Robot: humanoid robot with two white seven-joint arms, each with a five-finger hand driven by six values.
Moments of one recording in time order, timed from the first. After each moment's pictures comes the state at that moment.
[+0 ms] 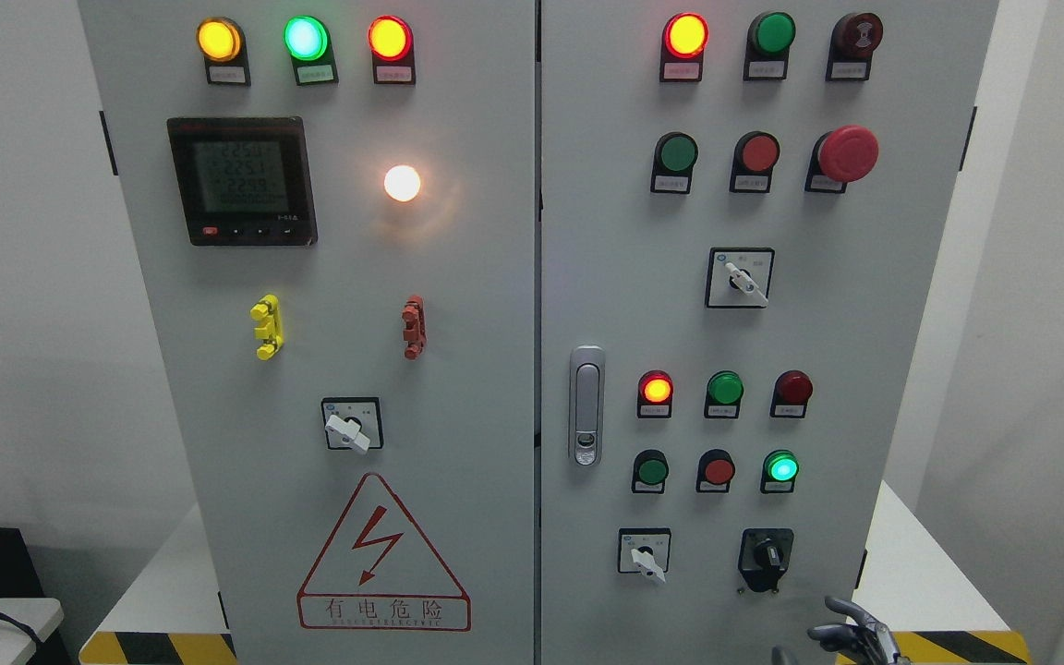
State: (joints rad) left arm 0.00 -0.09 0.08 0.06 0.00 -0.16 0.05; right arm -0.01 0.06 -0.05 -1.65 0.24 -0.24 -0.17
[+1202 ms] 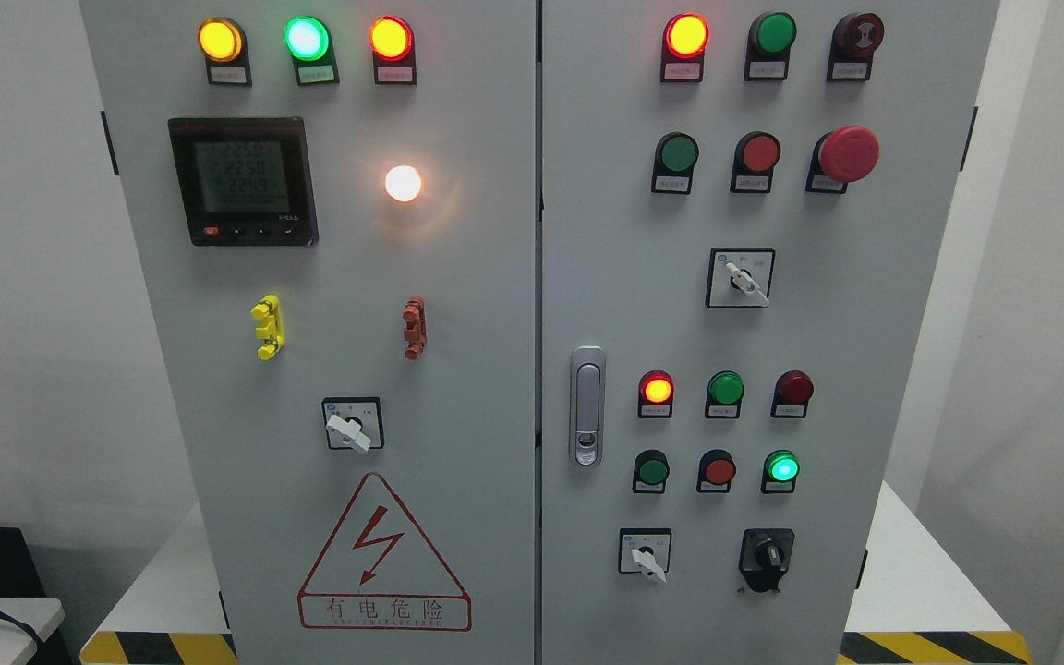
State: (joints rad) left arm 0.00 -0.09 0.08 0.06 0.00 -0.16 0.05; right arm 0.20 0.01 -0.07 -1.74 0.02 -0.31 0.10
